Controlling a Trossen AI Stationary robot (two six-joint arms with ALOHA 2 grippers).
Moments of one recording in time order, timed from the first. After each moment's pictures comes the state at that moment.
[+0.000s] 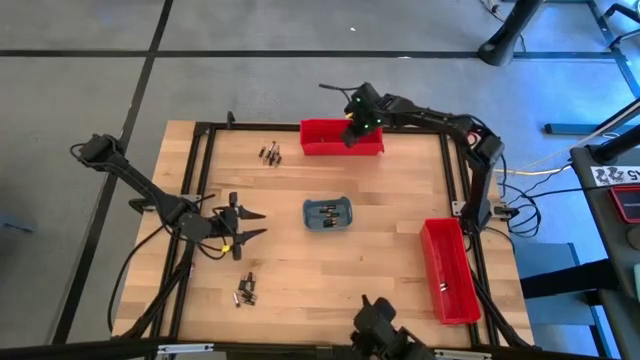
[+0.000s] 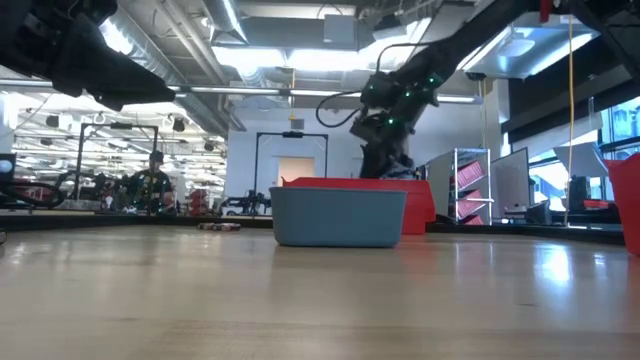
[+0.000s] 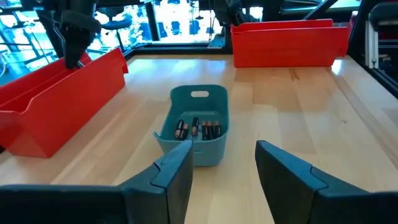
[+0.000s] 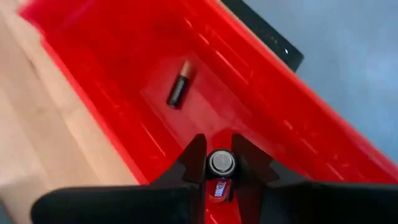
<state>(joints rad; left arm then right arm) -0.59 0.82 0.22 0.27 -0.79 -0.18 -0.70 1.93 1.48 -0.53 -0.17 0.06</state>
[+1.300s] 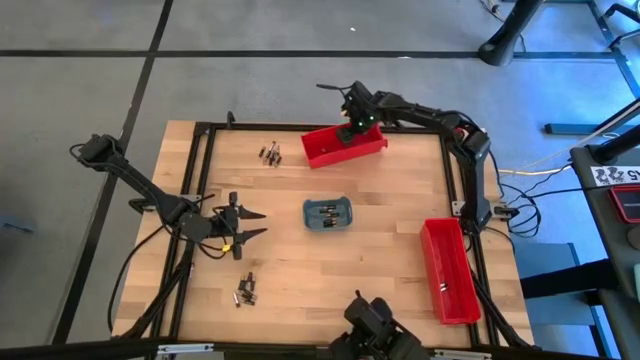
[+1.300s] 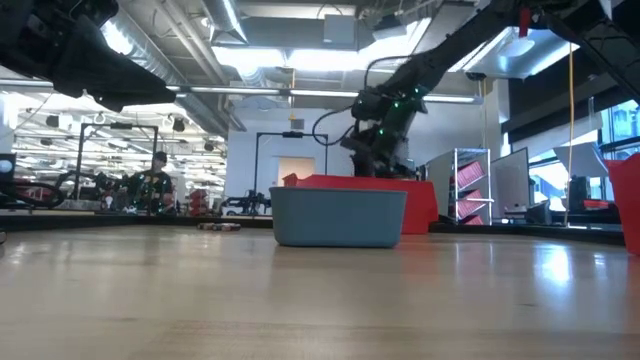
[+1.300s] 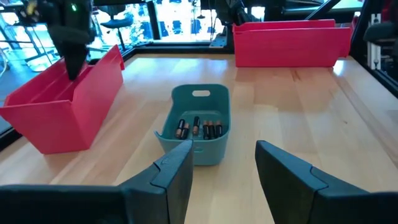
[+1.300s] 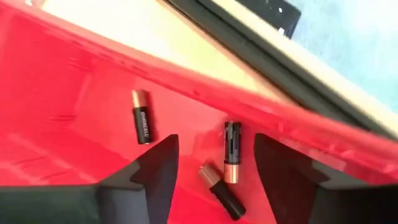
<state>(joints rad) -0.59 0.82 0.22 0.27 -0.79 -0.19 -0.71 2.05 1.63 -0.66 -0.17 0.20</state>
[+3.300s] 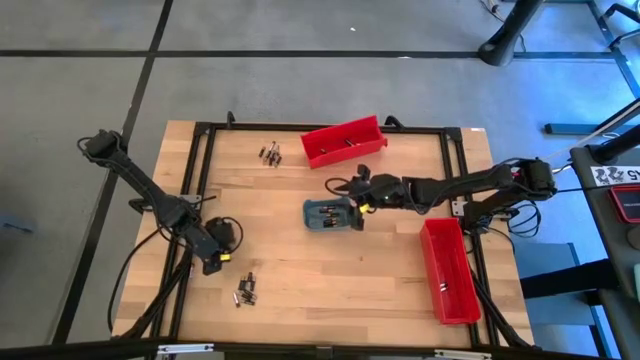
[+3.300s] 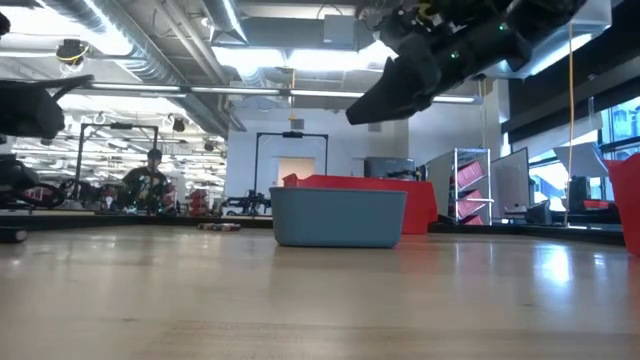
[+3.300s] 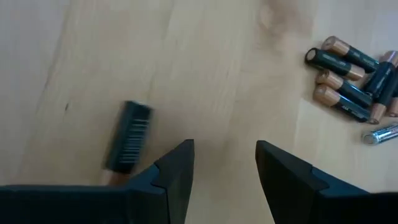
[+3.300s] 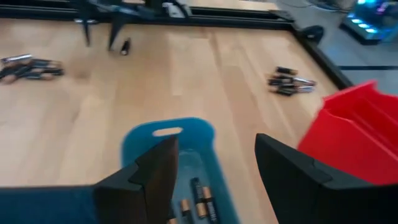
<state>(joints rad) -0.70 0.82 0.24 -0.48 -0.16 -0.94 -0.01 1.46 0.79 0.24 0.15 -0.05</state>
